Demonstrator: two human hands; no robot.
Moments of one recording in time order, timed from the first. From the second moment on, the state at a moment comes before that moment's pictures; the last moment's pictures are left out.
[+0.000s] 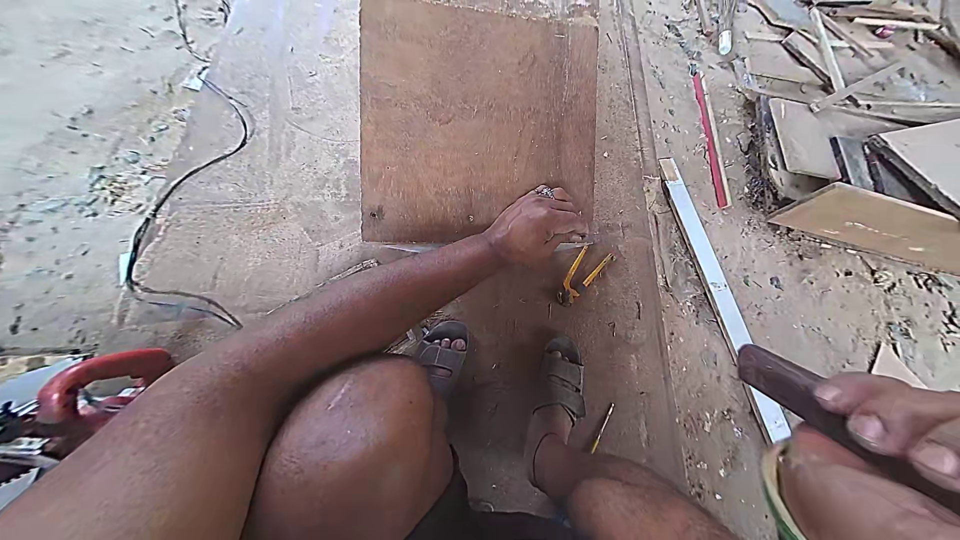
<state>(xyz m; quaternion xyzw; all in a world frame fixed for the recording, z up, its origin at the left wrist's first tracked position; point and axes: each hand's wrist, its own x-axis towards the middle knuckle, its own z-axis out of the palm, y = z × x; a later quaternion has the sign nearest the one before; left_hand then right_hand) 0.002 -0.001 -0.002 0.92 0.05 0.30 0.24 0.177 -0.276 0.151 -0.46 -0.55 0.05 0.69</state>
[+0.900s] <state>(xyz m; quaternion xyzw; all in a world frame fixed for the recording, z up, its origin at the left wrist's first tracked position) 0.002 0.000 0.002 0.93 0.08 0.26 0.25 0.154 -0.285 0.094 -0.75 -0.53 -0.01 0.39</state>
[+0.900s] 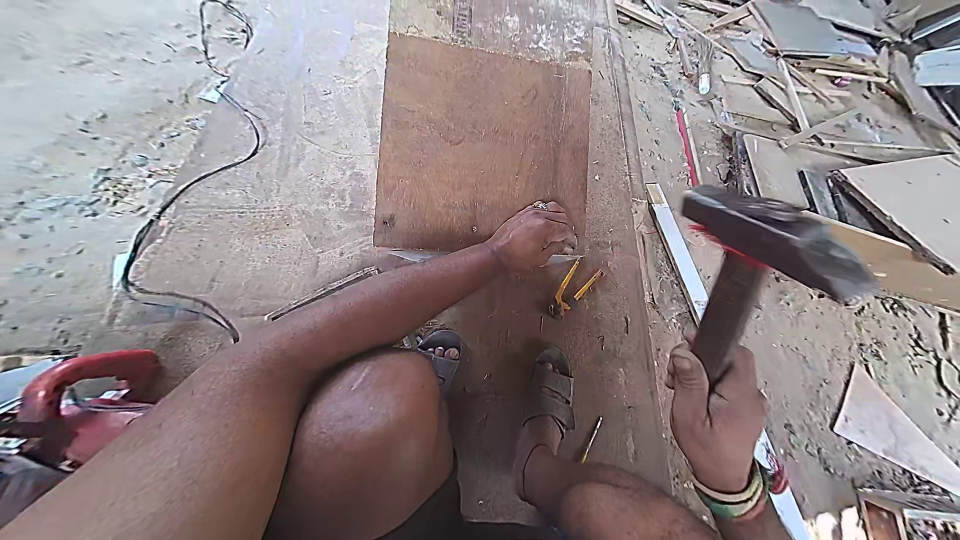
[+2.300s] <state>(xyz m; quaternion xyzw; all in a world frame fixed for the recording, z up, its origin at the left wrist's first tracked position) -0.003 -0.027 -0.001 0.96 0.17 0.20 -0.08 0.183 -0.262 -0.039 -0.63 -0.19 0.63 0.42</state>
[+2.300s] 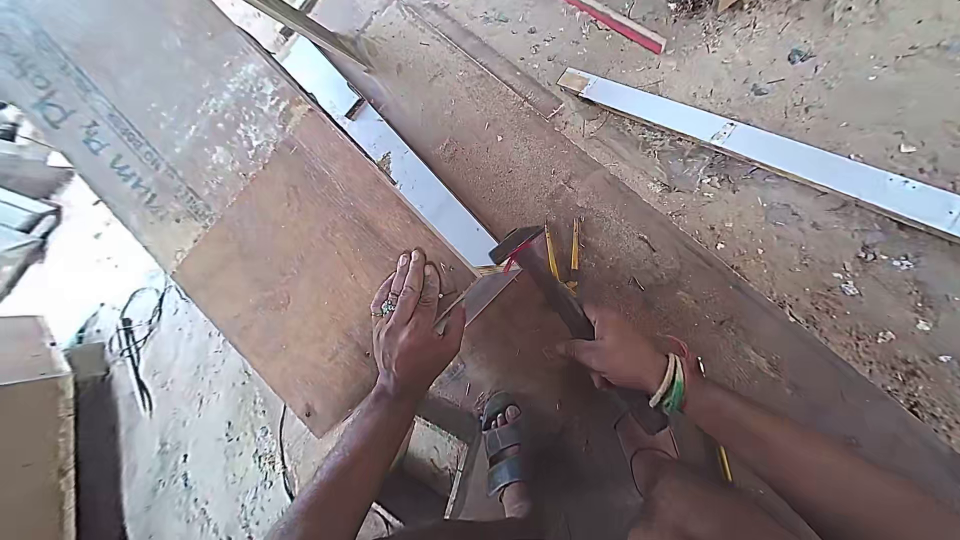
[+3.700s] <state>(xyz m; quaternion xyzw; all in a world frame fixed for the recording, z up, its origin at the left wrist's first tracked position) -0.008 -0.021 -0.007 0.96 0.17 0.23 -0.02 0.195 -0.117 -0.204 -0.66 -0.23 0.58 0.41</state>
